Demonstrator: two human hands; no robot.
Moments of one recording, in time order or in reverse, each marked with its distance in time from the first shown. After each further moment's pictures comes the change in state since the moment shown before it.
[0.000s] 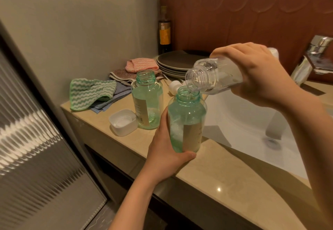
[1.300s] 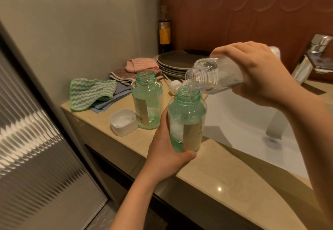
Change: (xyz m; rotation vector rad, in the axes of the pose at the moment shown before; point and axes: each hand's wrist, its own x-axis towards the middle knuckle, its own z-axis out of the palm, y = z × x) left_hand 0.001 0.000 0.000 0.004 0.002 -0.016; right_hand 0.001 -0.001 -0.001 -0.020 -0.022 0.010
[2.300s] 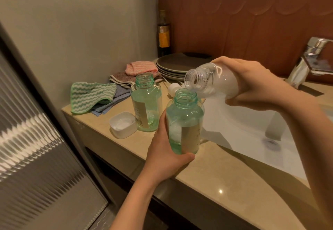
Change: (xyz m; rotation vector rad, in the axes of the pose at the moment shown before) left_hand -0.001 0.004 0.000 0.036 0.008 -0.024; right_hand -0.002 0.003 -0.004 0.236 -0.244 0.173
